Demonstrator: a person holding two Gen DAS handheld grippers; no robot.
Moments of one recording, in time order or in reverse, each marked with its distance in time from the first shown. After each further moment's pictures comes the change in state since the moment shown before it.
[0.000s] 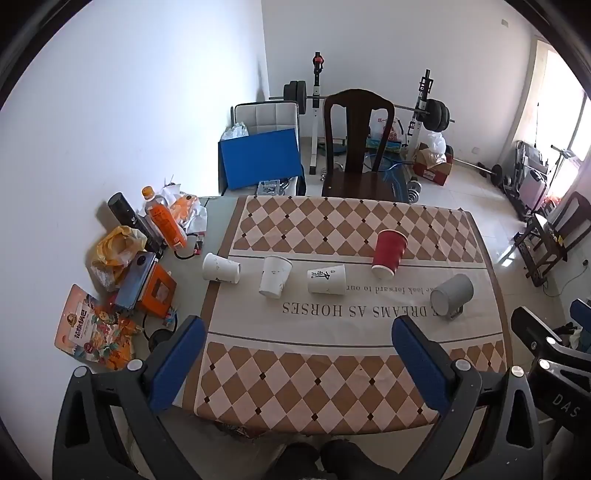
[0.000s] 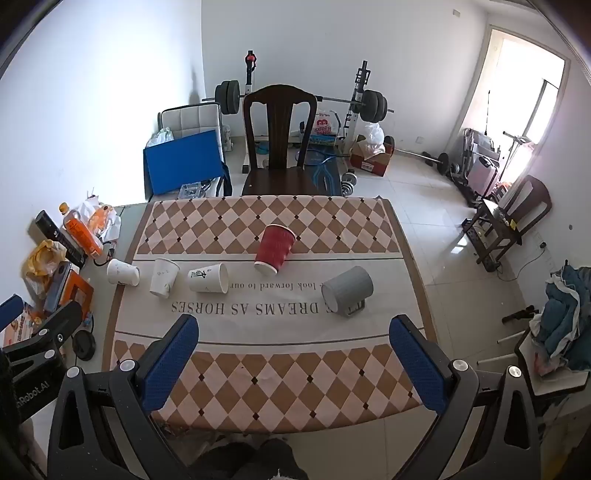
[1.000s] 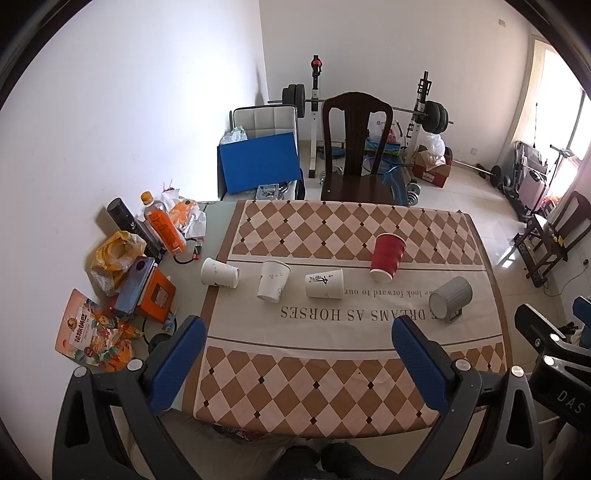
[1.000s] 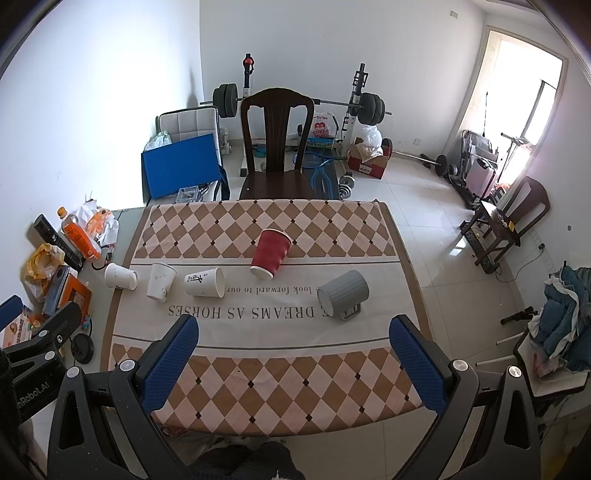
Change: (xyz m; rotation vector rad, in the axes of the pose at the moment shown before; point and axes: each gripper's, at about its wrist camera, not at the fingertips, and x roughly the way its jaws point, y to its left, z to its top) left arm -0.004 -0.007 0.011 0.011 0.002 0.007; right arm -0.001 -0.007 0.002 0.007 -0.009 -0.001
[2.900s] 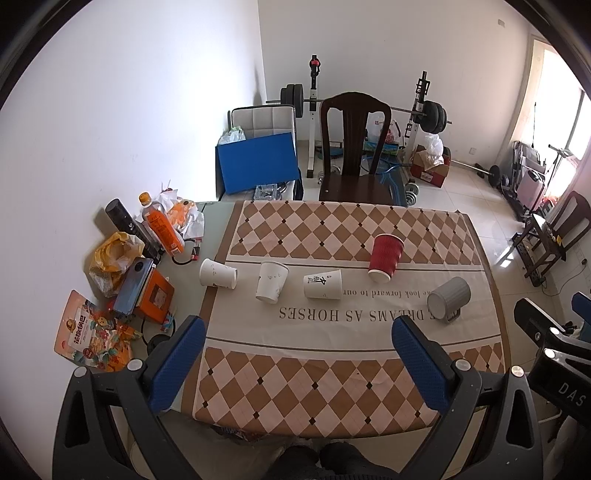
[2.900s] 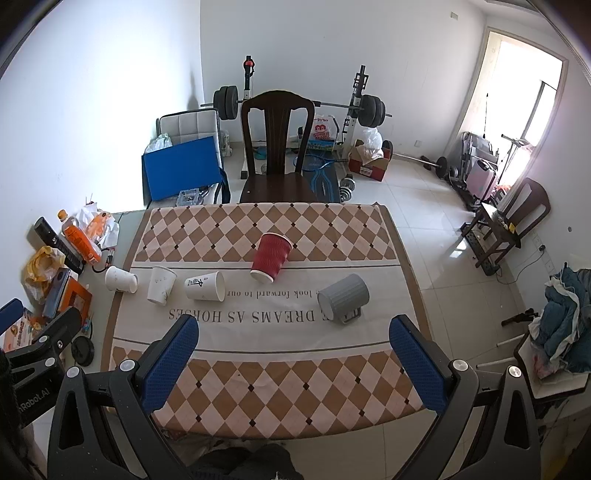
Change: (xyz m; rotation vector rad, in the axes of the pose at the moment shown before) left arm -0.003 -0.005 -0.001 0.000 0.001 -0.004; right arm -0.003 -0.003 0.014 -0.004 -0.003 -0.004
